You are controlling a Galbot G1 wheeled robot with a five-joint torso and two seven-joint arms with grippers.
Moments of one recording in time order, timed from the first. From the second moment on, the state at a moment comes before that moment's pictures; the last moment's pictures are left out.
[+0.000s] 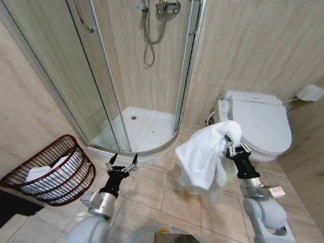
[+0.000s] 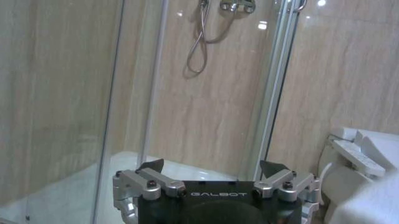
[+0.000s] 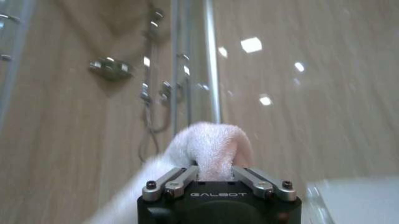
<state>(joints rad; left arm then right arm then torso) 1.82 -1.61 -0.60 -2.46 -0.19 0.17 0.17 -1.57 1.34 0.77 2.18 0.46 0.27 -0.16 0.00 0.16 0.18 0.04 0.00</state>
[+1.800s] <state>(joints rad) 1.82 -1.61 -0.60 -2.46 -0.19 0.17 0.17 -1.50 1.30 0.92 2.41 0.50 0.33 -0.21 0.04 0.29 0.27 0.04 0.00</state>
